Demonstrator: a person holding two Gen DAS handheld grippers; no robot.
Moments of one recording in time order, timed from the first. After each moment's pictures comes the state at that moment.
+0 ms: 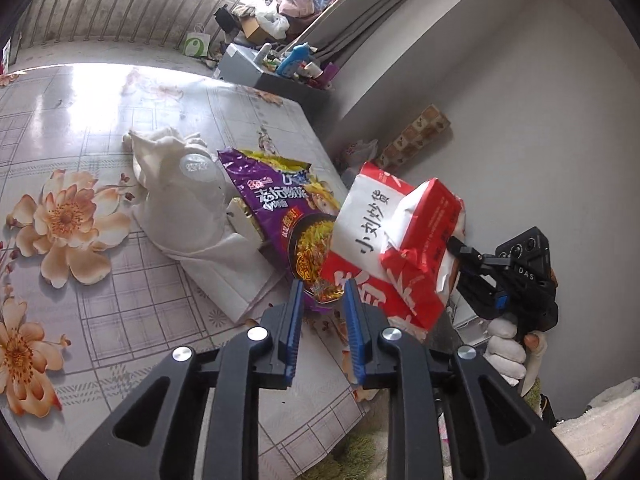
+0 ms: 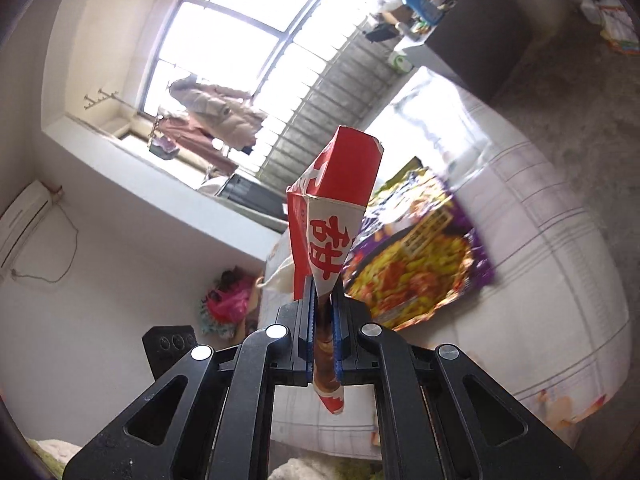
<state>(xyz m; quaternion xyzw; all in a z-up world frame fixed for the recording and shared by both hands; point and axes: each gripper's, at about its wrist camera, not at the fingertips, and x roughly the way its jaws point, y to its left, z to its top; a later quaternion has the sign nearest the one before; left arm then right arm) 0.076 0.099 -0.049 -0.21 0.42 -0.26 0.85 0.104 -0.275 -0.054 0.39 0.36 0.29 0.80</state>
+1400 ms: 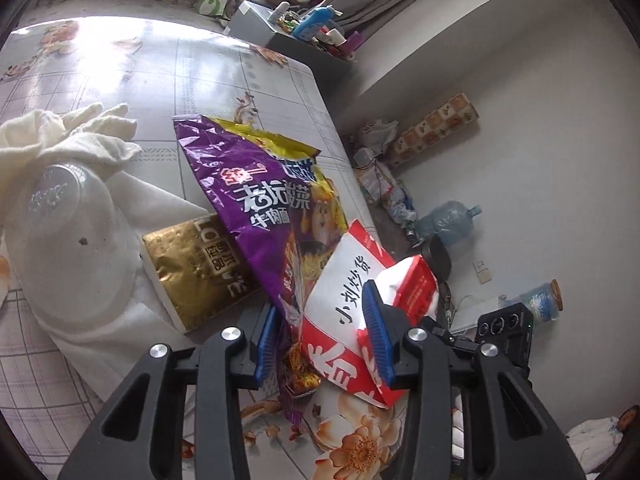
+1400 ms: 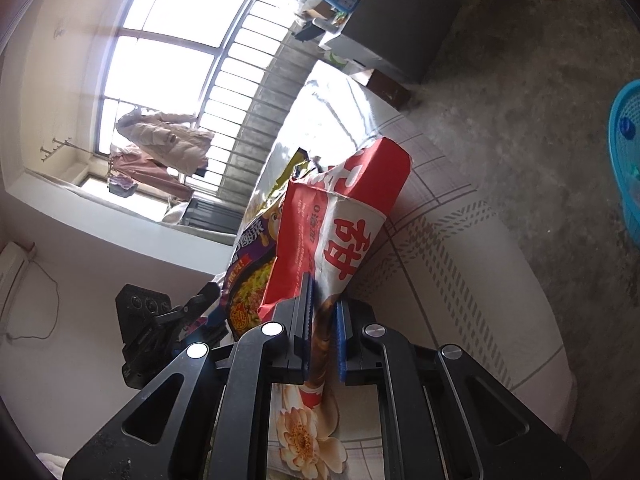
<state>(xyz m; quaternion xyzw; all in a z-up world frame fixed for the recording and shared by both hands) 0.163 0.026 -0.069 -0.24 0.47 -0.24 0.82 0.117 -0.319 -0.121 0.44 0.40 0.23 0.77</state>
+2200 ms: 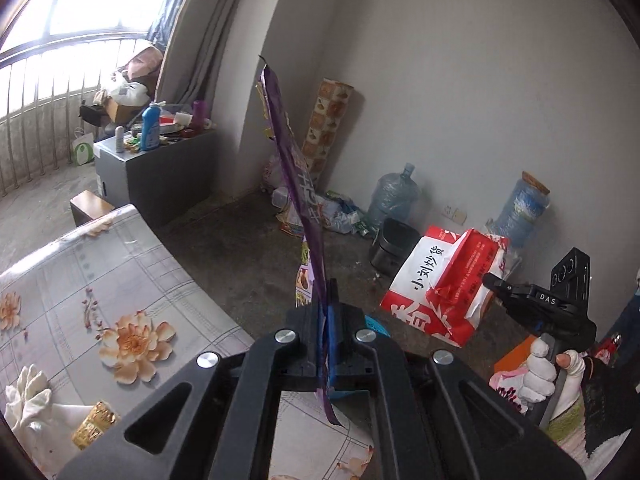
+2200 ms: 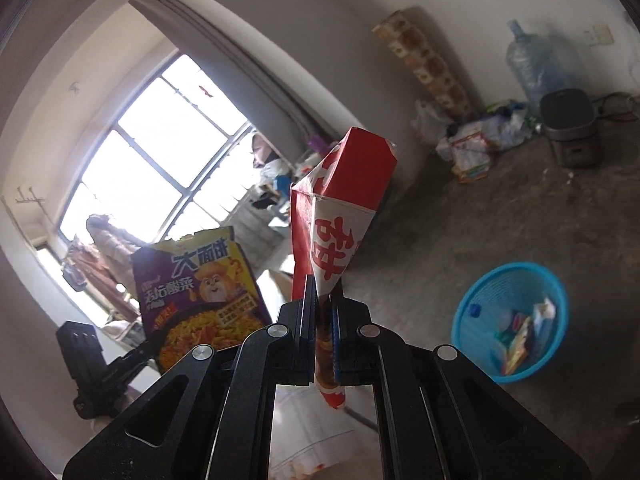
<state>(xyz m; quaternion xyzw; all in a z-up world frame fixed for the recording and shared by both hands) 0.153 -0.157 0.067 0.00 0.32 -0.40 0.86 -0.022 -0.505 0.001 0.39 0.19 -0.03 0.90</state>
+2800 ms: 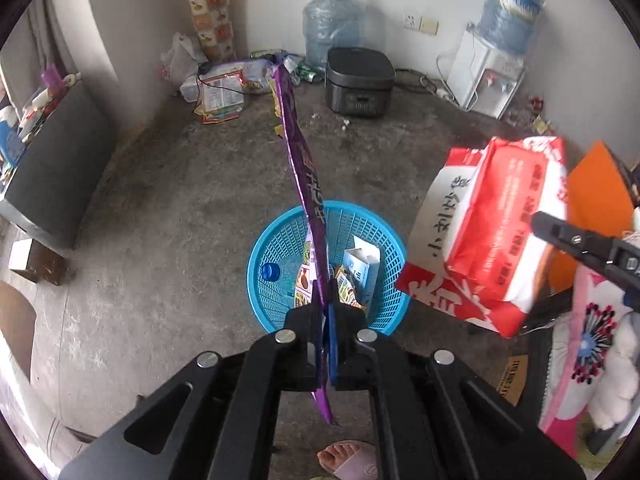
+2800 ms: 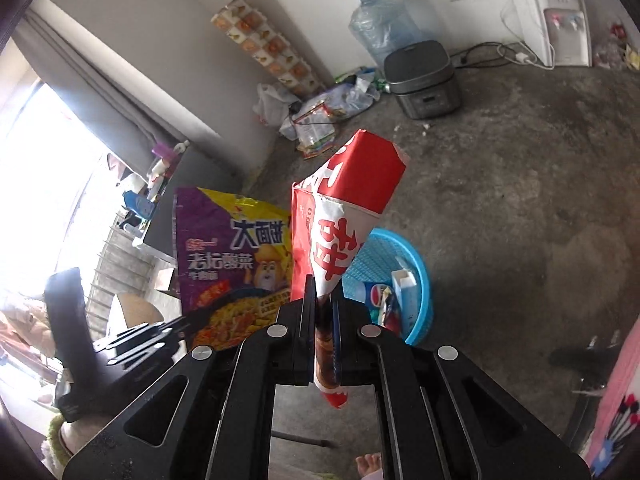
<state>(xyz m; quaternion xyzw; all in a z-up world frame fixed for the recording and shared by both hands) 0.195 -0.451 -0.142 0.28 0.45 -0.44 0.72 -0.025 -0.582 -0.125 0.44 0.28 -0.22 0.82</state>
